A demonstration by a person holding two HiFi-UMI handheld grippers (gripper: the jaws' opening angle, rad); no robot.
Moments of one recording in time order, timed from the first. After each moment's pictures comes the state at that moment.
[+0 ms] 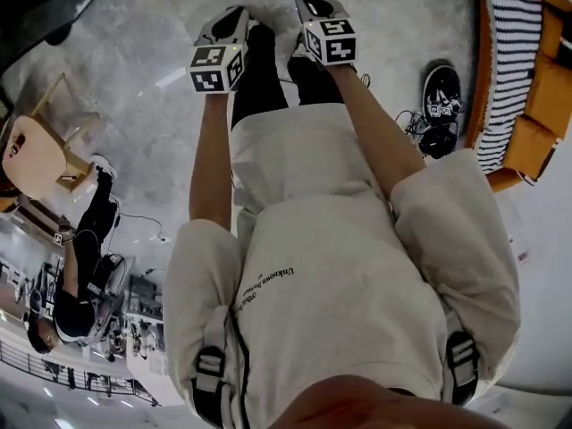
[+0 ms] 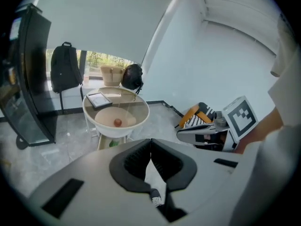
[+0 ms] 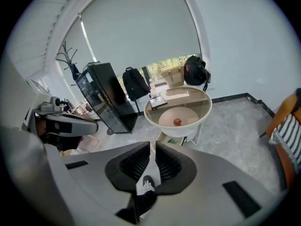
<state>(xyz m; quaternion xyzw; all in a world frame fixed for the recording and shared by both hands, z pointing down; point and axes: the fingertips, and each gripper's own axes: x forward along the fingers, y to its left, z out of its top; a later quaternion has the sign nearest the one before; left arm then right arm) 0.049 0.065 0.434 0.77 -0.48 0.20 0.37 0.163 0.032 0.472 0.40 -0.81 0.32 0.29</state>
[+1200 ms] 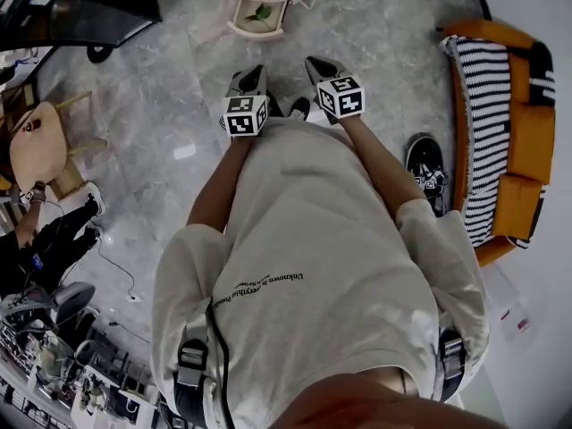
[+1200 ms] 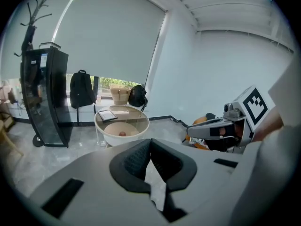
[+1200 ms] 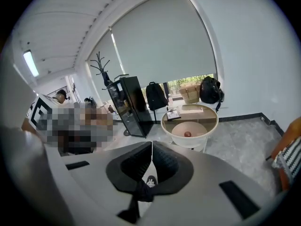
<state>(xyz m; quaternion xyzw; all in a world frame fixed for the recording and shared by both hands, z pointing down) 0.150 0.210 0.319 0.75 -0.58 0.15 0.27 0.258 0.169 0.326 0.32 -0.89 0.24 0.23</state>
